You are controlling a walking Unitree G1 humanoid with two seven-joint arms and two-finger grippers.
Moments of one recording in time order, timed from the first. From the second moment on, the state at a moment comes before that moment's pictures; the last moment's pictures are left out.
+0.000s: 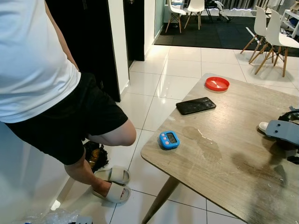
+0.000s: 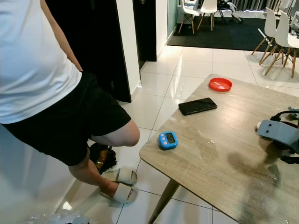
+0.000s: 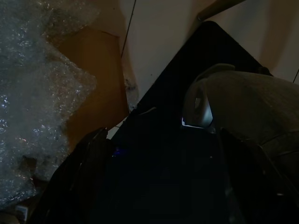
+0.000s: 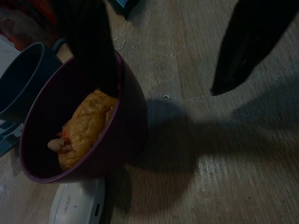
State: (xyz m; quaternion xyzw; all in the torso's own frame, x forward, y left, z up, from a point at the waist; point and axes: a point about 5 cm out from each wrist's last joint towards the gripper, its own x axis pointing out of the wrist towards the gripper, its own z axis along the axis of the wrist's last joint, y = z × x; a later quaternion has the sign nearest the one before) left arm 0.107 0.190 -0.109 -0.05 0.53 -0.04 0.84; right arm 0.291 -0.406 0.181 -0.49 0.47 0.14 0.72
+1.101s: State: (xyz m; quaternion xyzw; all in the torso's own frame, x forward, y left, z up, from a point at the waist) left arm 0.109 0.186 -0.109 -0.06 0.52 -0.04 0.85; right arm 0.298 -0.391 0.183 -0.46 0.43 0.20 0.75
